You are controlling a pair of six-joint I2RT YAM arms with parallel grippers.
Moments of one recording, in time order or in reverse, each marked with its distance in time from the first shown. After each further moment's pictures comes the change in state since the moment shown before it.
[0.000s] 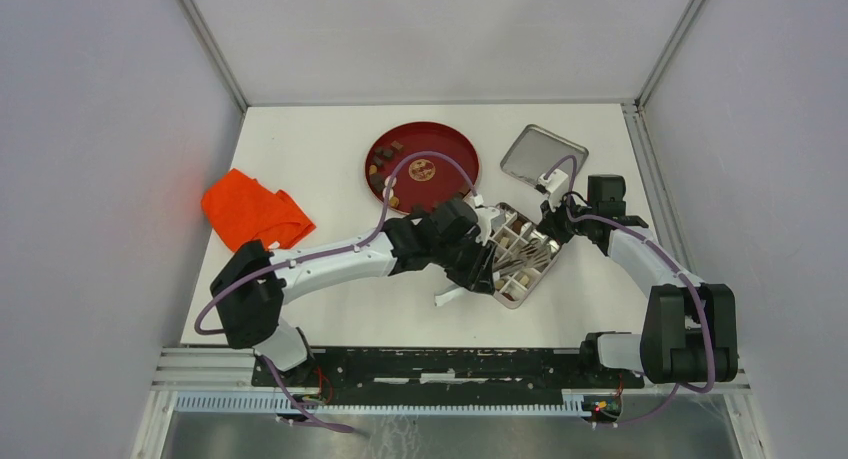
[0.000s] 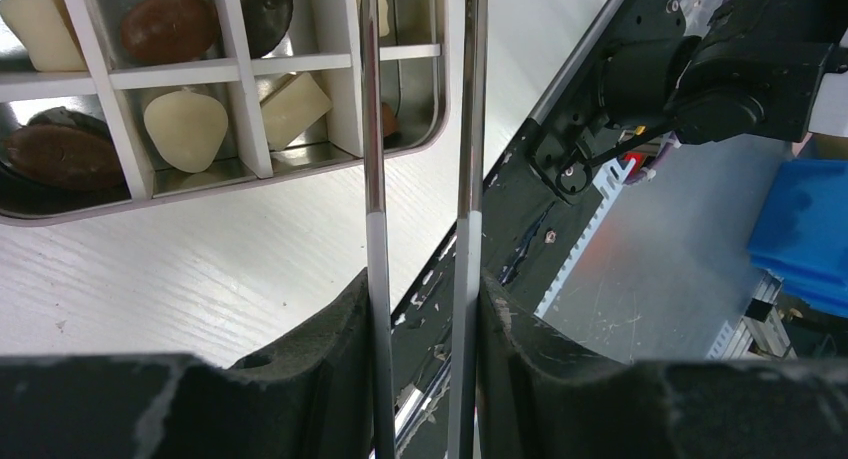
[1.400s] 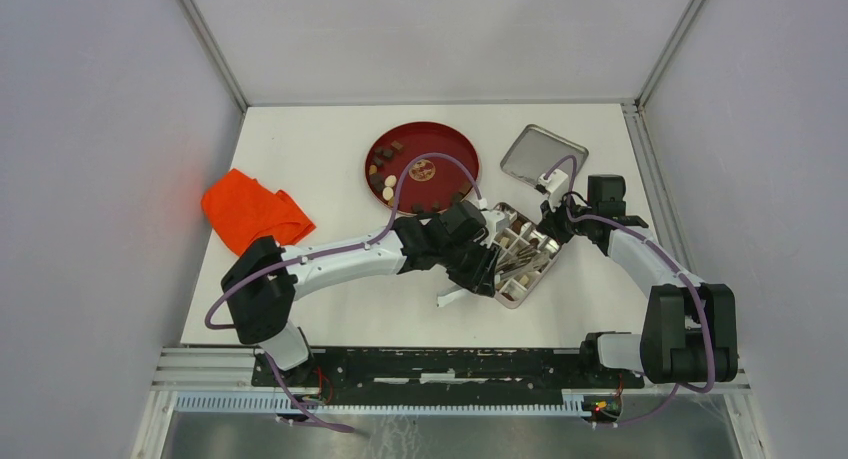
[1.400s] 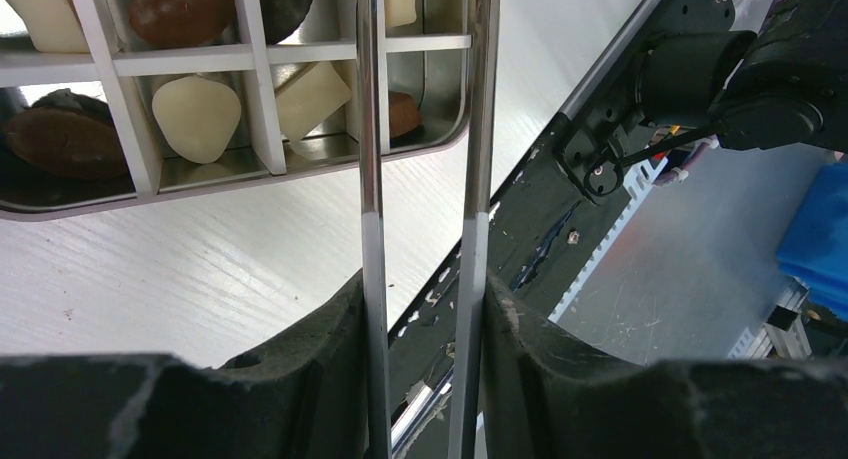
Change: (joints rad) left arm -0.016 0.062 0.051 -0.064 -0.039 0.001; right arm 0.000 0.000 0.000 0.000 -0.002 -0.001
